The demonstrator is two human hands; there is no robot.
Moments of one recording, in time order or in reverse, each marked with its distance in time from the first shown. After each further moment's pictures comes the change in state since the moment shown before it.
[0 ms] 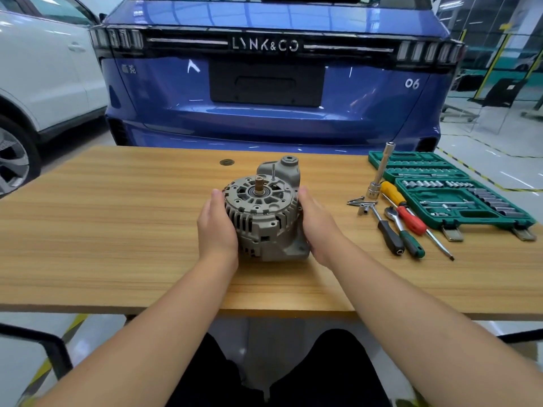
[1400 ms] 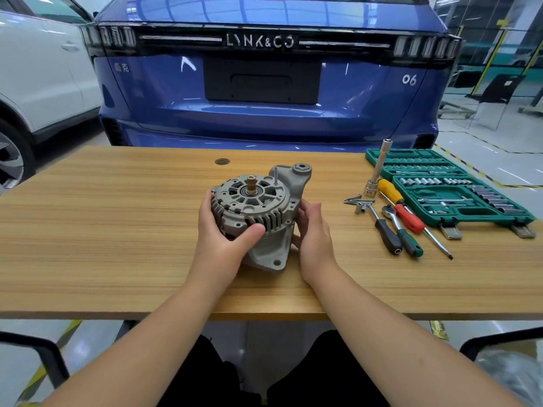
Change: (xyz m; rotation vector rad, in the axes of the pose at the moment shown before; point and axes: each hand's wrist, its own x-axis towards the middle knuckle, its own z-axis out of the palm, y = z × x) left_hand -0.013 -0.018 -0.027 0.387 -0.282 0.306; right_hand -0.019 0.032 0.009 0.256 0.094 -0.182
